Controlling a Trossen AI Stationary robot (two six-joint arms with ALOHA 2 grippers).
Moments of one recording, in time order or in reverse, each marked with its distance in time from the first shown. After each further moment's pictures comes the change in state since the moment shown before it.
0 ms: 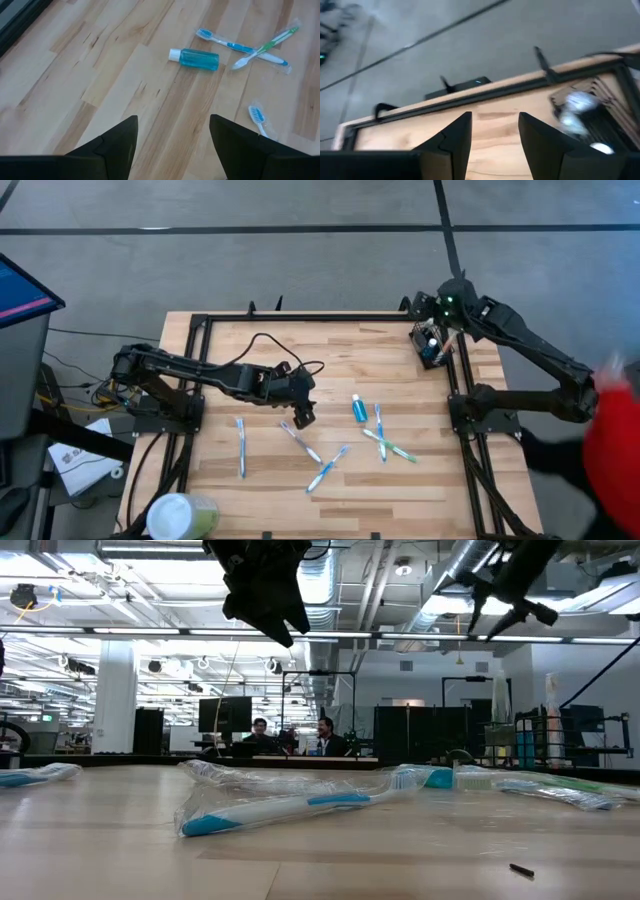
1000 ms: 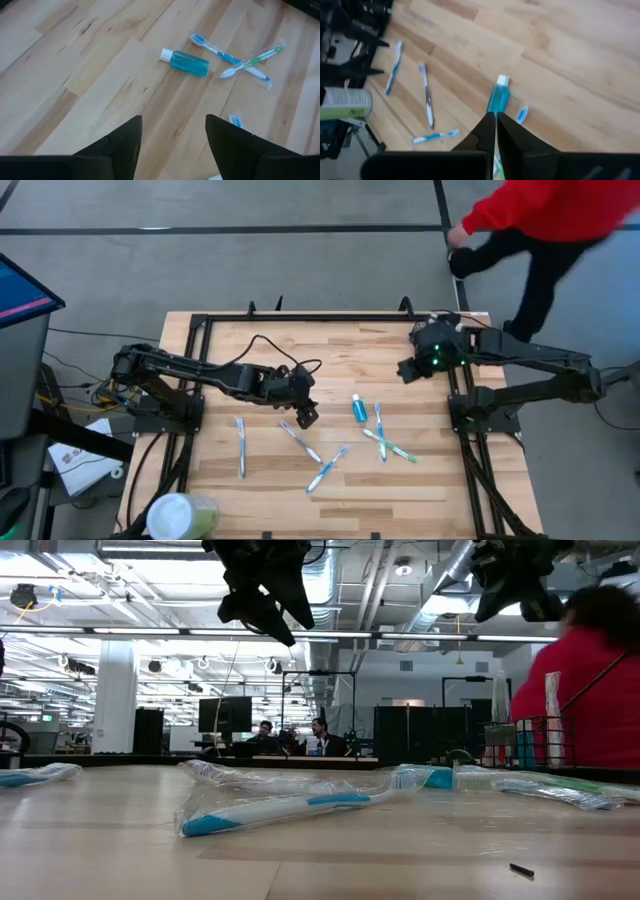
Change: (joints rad) left arm 0.000 0.000 0.000 0.020 0.044 -0.154; right arm 0.484 -0.033 -0.082 -0.108 -0.388 -0.057
